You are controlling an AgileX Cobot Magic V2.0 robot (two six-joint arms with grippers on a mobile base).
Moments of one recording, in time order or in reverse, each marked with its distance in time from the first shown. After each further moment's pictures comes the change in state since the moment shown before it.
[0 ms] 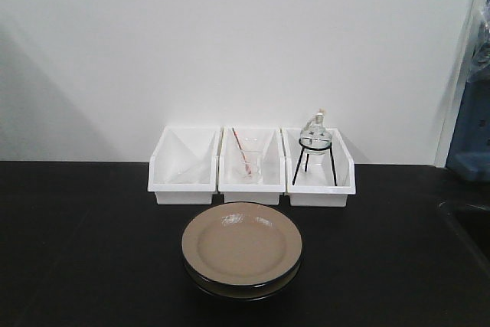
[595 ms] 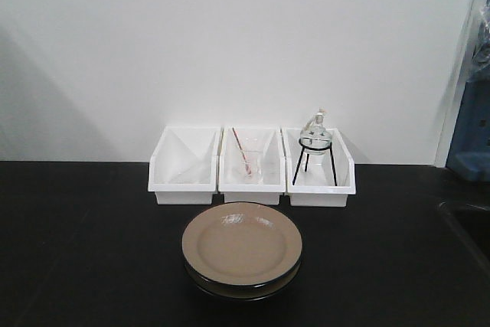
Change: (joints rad) left arm 0.000 0.000 0.000 0.000 0.001 0.000; right arm 0.003 -0.628 0.477 -0.765 0.146 0.846
